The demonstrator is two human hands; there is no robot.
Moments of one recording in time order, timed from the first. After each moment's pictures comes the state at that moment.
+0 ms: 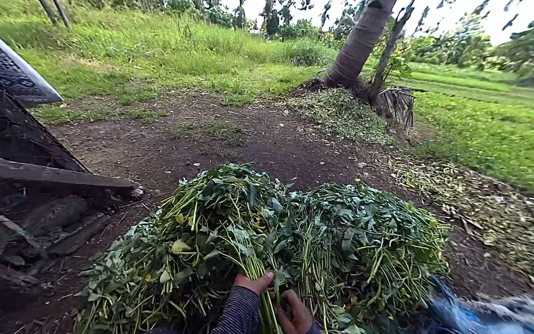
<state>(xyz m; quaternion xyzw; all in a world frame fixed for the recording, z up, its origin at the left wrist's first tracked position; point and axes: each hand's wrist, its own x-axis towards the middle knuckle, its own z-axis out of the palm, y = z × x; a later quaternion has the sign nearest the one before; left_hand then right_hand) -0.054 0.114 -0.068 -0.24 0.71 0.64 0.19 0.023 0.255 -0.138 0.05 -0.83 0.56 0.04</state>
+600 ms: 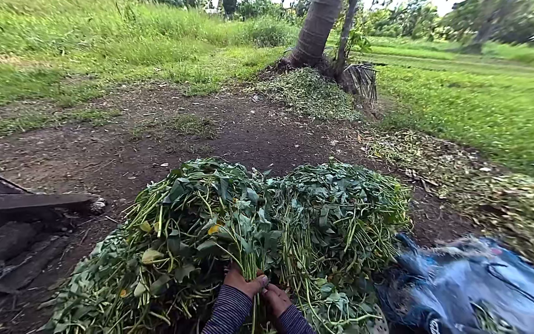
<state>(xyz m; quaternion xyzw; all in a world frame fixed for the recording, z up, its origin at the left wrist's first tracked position) -0.043 0.130 -0.079 -0.05 0.84 0.50 0.21 0.020 0.247 -0.132 -0.26 -0.60 0.74 -0.18</state>
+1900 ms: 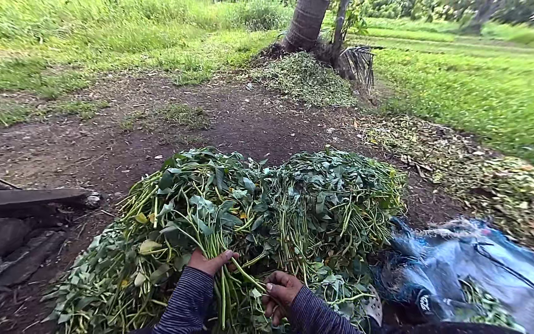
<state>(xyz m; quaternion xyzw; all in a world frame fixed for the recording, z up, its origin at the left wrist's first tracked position) -0.067 0.080 -0.059 -0.15 0.68 0.69 0.17 0.039 0.283 -0.098 -0.16 -0.57 0.76 -0.27</state>
